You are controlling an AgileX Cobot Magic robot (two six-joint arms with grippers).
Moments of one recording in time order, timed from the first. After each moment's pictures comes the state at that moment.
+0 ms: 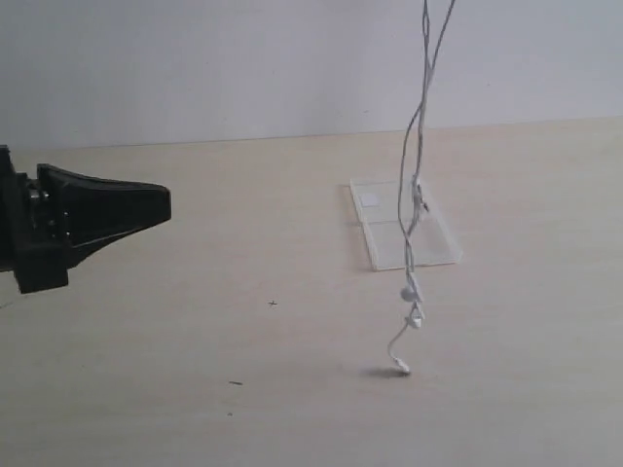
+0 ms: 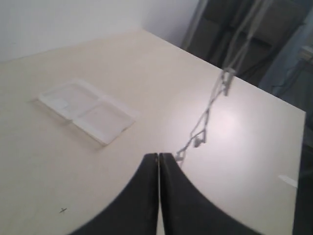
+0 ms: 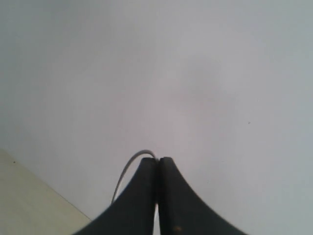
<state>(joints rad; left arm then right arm) -0.06 1.18 -0.54 -1.73 0.84 1.78 0.72 1.21 -1.72 -0.27 0.61 -0.08</state>
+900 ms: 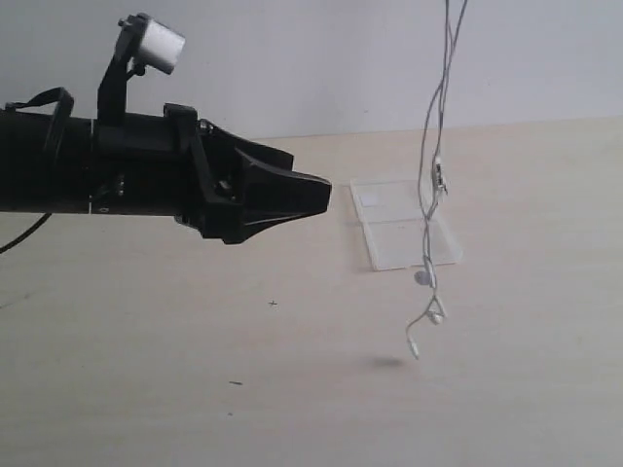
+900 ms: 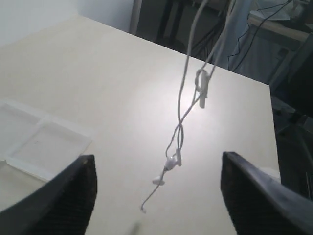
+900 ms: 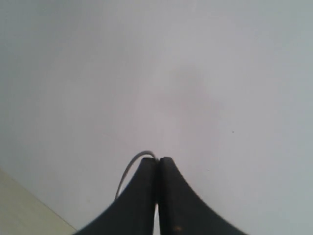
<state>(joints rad) -0.32 1.53 -0.86 -1.74 0.80 1.82 0.72 1.23 -1.77 -0.33 0.61 -0.06</state>
